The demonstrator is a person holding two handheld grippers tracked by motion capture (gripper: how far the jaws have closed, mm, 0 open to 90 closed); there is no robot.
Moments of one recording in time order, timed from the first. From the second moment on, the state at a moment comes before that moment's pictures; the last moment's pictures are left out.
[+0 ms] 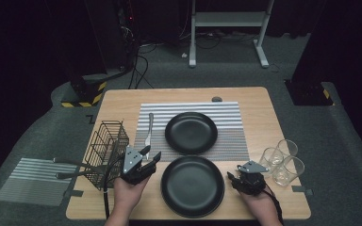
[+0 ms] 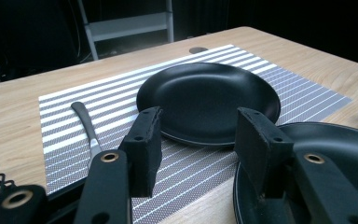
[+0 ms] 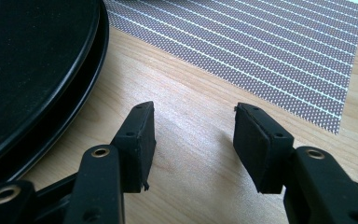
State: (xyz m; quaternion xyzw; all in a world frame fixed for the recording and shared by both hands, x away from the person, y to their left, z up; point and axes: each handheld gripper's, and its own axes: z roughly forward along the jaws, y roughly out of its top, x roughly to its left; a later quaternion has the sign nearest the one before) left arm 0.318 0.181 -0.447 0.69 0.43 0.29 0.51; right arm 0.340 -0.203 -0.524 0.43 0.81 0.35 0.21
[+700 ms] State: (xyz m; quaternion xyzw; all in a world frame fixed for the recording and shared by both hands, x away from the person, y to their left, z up) left arm 0.321 0.182 -0.429 0.68 0.44 0.30 0.50; right arm 0.342 -0.204 -0.524 0.42 0.81 0.35 0.21
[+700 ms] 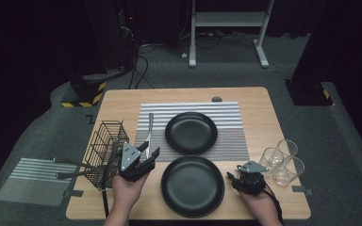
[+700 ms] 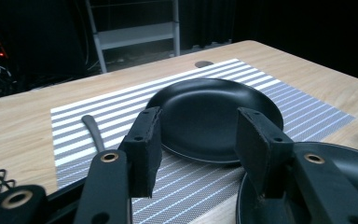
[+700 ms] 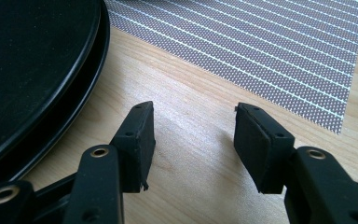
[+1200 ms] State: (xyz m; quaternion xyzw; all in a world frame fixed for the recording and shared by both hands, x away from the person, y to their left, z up) left arm 0.327 0.188 -0.402 0.68 0.44 0.31 0.49; right arm 0.341 -0.206 -0.524 0.43 0.81 0.35 0.20
